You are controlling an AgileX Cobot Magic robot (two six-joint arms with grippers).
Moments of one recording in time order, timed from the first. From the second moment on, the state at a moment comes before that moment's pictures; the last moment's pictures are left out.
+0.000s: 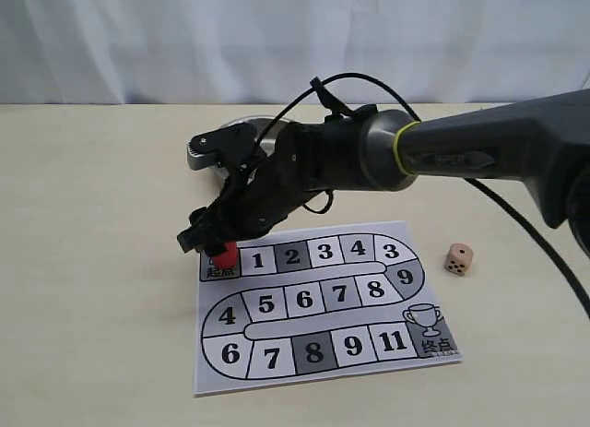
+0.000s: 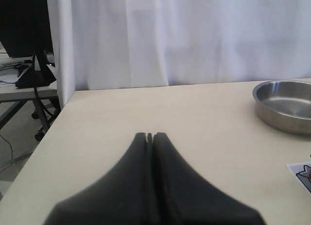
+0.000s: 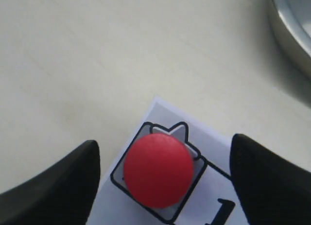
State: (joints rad) left arm 0.02 0.00 0.01 0.02 0.20 0.07; right arm 0.67 2.17 -1.48 0.38 0.39 -0.28
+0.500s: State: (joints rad) left arm 0.02 0.00 0.01 0.02 0.20 0.07; right arm 0.68 2.19 -1.49 0.37 0.35 -0.32
